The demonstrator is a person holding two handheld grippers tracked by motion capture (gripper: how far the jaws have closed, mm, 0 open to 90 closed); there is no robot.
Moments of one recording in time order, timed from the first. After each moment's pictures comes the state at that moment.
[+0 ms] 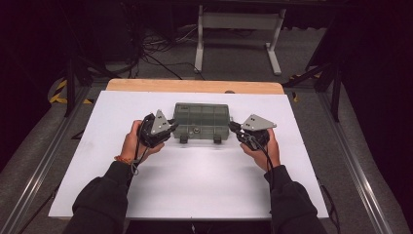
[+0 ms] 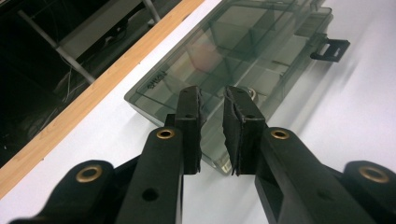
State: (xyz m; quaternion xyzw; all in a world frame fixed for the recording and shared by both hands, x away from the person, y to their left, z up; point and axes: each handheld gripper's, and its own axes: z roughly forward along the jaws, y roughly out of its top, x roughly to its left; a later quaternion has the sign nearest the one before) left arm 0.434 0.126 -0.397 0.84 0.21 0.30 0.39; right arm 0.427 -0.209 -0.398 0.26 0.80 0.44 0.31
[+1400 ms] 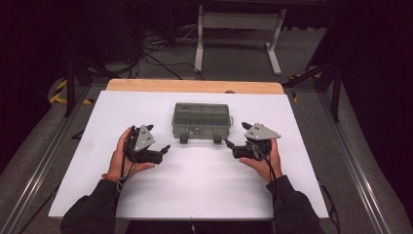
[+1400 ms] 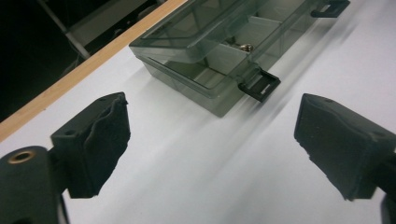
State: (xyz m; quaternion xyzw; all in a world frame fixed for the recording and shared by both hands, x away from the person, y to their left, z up) left arm 0.403 0.164 -0.432 0.83 0.25 0.29 0.41; right arm 0.407 -0.215 -0.415 0.29 0.78 0.46 0.30
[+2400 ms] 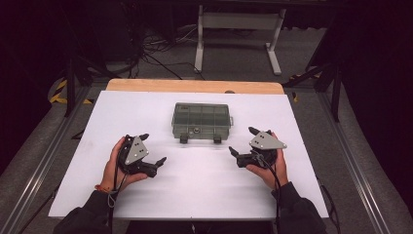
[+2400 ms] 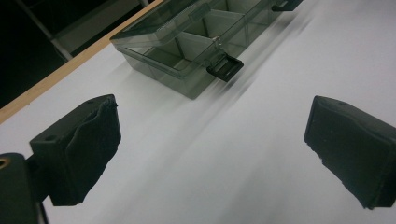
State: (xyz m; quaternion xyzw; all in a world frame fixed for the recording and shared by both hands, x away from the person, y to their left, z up) left arm 0.373 0.178 -0.437 0.83 0.23 0.28 0.43; right arm 0.381 -0.226 -0.416 0.28 0.78 0.45 0.33
